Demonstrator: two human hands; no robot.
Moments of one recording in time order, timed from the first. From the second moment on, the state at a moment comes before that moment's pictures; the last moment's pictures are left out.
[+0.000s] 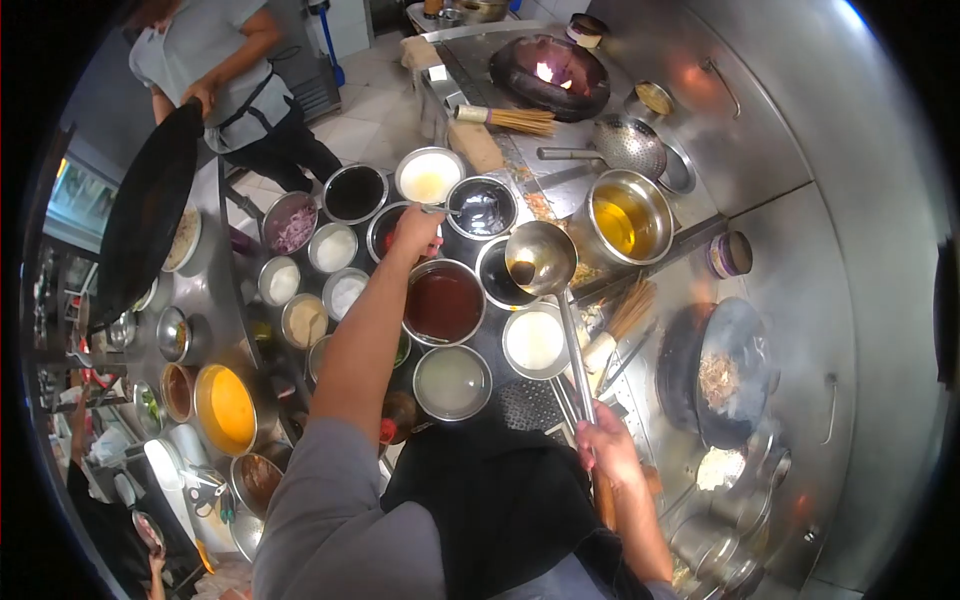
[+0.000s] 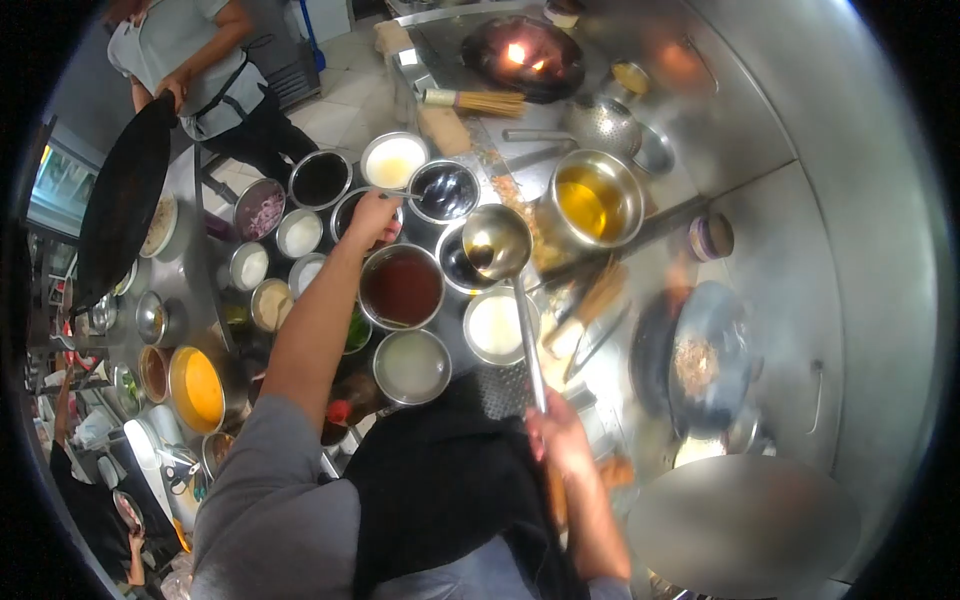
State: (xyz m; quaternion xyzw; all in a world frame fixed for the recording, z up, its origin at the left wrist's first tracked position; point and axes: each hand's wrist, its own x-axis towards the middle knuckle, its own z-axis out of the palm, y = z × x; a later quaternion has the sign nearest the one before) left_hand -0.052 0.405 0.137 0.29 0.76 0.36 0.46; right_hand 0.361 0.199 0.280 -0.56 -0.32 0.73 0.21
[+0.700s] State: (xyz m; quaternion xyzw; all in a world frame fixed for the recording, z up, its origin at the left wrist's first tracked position) left_hand -0.033 0.431 0.110 0.13 0.67 0.52 0.52; right_hand 0.363 0.201 0.285 -0.59 -0.35 0.71 0.19
